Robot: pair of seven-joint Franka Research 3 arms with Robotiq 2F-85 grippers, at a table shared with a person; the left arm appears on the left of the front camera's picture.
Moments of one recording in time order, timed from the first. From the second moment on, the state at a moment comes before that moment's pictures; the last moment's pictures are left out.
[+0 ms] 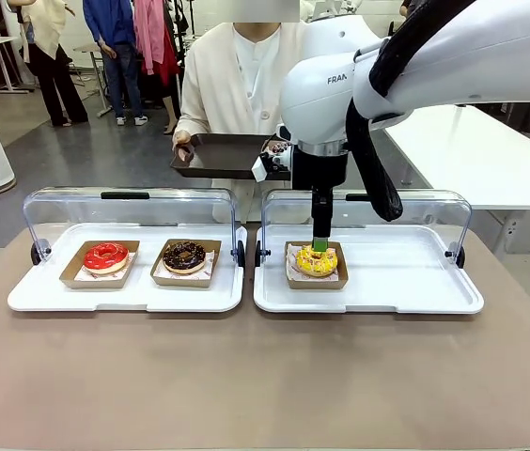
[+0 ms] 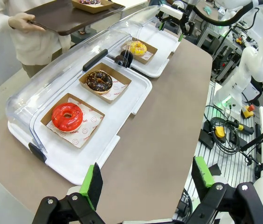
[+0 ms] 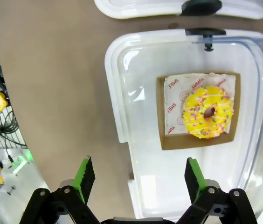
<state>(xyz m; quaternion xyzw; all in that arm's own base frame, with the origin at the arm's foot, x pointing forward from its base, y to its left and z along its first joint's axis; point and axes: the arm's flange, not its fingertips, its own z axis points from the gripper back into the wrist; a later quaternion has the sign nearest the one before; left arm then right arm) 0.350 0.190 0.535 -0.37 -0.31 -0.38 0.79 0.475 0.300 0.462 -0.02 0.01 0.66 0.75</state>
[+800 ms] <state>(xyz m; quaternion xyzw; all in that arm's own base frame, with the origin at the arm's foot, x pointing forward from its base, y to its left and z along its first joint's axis) 0.350 0.190 0.535 -0.37 -0.31 -0.38 0.79 0.472 0.349 0.378 -0.08 -0.01 0.69 0.72</state>
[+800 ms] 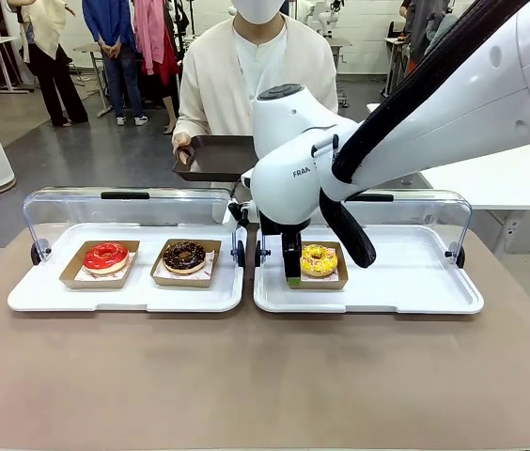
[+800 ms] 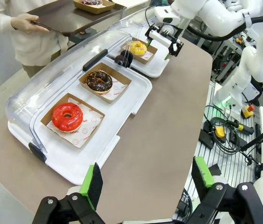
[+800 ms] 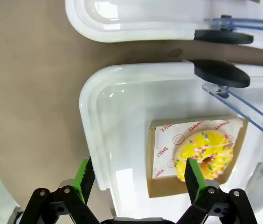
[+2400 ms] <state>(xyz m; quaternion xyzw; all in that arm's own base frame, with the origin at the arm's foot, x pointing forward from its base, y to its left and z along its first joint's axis) 0.350 0.190 0.535 -0.37 -0.31 -0.38 0.79 0.501 0.339 0.324 -0.04 -0.02 0.68 0.74</state>
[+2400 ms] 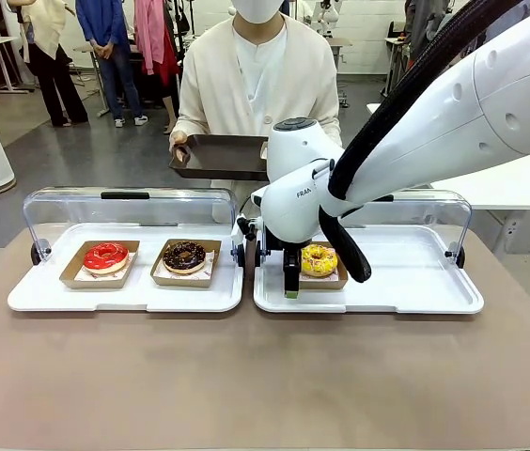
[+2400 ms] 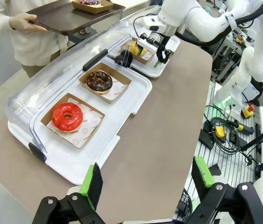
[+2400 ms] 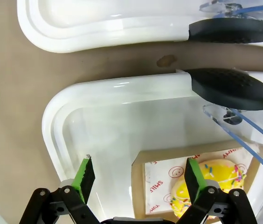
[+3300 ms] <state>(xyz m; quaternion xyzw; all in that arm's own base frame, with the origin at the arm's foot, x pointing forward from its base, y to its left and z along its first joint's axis) 0.350 0.190 0.535 -0.37 -0.31 -0.38 0.79 0.503 0.337 0.327 -0.03 -0.02 0.67 0.74</state>
